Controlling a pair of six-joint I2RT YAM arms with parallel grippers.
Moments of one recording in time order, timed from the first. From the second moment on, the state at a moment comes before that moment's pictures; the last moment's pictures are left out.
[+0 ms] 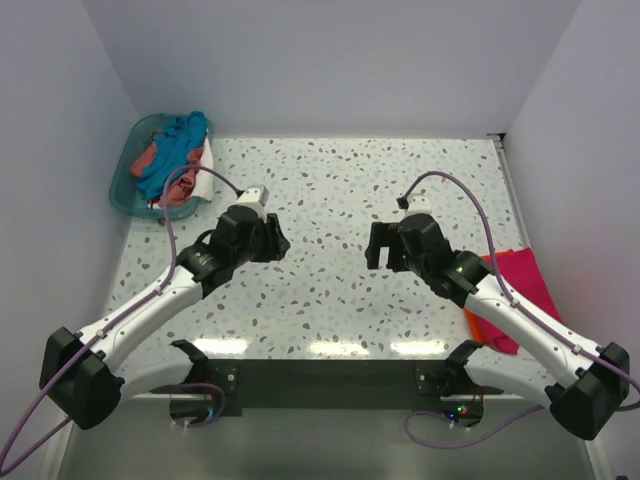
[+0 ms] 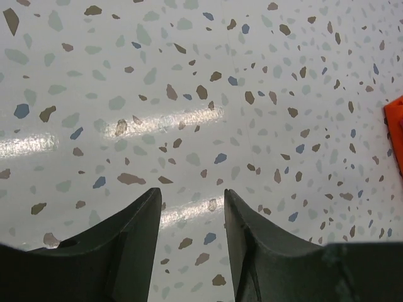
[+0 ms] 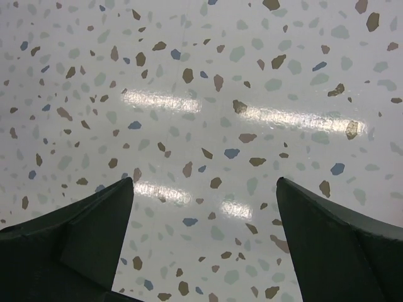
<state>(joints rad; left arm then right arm) -0.60 1.10 0.81 -0.32 -0.09 -0.53 0.69 1.02 0.86 -0.52 0.27 0.51</state>
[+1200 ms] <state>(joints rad) 0.23 1.89 1.54 -0.41 -0.26 -0.58 0.69 1.07 0.86 -0.59 0.19 0.48</state>
